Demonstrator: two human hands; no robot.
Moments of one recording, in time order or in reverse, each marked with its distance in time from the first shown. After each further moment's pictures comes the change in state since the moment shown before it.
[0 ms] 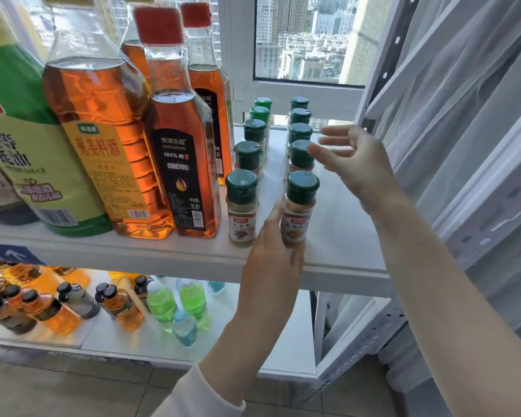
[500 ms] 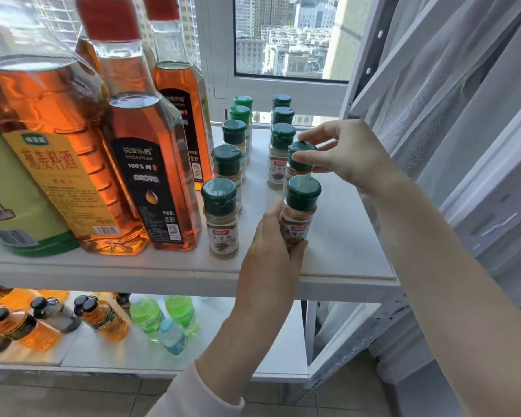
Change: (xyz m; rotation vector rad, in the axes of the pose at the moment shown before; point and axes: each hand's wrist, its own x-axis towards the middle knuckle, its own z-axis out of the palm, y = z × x) left_hand 0.021 0.010 0.012 -0.012 -0.070 -0.051; right_hand 0.026 -0.008 -0.011 -0.144 -0.138 0.020
